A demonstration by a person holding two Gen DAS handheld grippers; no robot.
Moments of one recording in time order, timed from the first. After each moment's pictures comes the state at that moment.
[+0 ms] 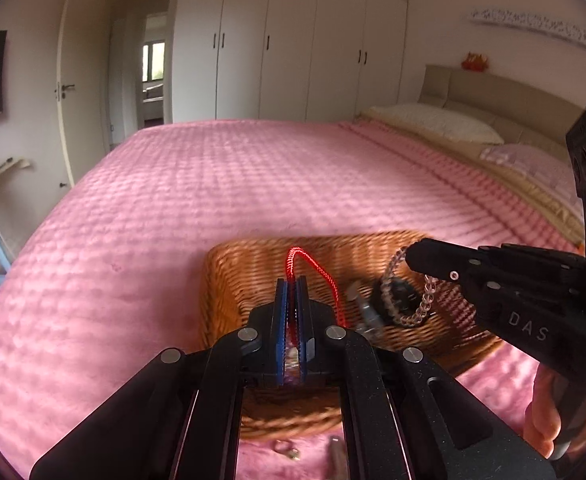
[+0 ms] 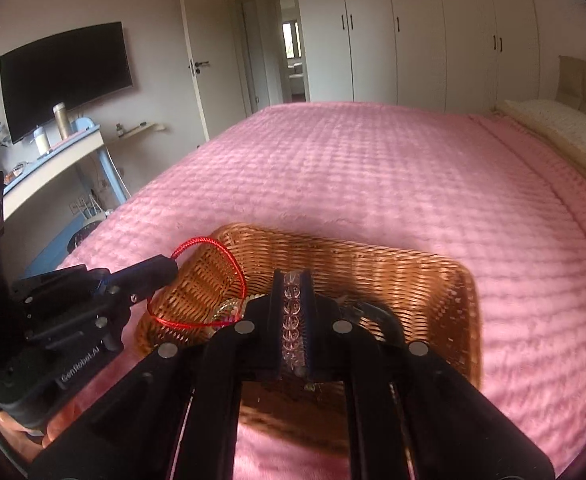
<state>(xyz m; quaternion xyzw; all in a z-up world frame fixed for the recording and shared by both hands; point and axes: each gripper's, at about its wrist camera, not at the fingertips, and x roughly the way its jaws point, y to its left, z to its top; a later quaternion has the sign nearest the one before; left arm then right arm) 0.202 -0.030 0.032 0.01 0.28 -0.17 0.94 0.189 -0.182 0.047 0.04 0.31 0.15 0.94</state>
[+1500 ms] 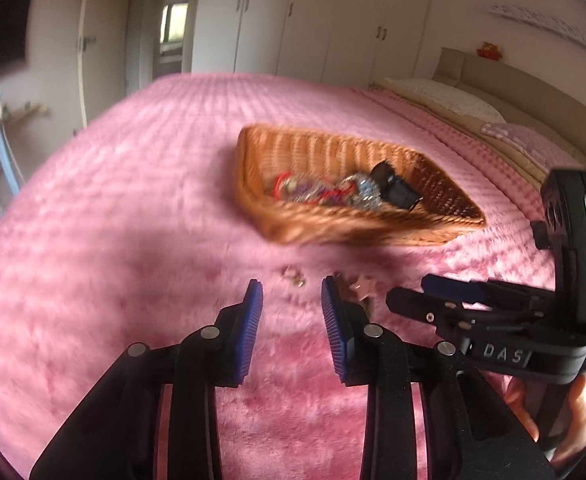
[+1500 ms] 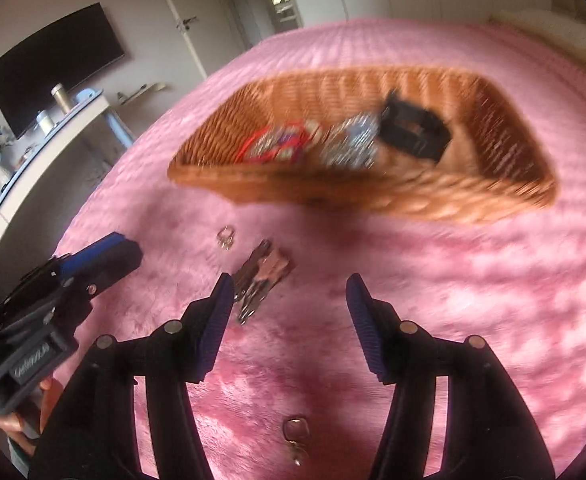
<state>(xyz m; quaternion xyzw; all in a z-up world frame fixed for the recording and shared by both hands) 0.097 0.019 -0.024 -0.04 0.35 -0.15 0.92 0.088 -0.161 -0.044 0.10 0.42 0.17 0.88</state>
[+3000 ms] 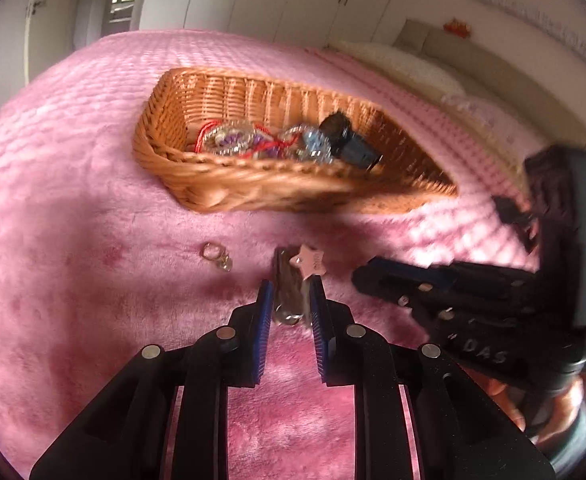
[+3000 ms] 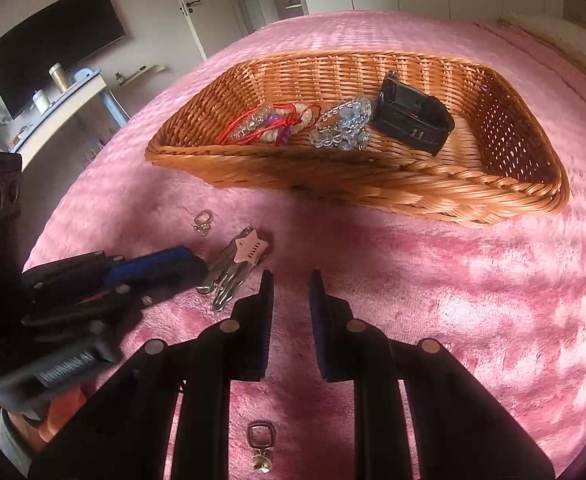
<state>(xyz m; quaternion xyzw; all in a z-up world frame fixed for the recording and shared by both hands) 0.127 -0.009 -0.053 -0.07 0.40 -0.26 0.87 0.097 -0.172 -0.048 0.08 0.43 0.17 0.88</state>
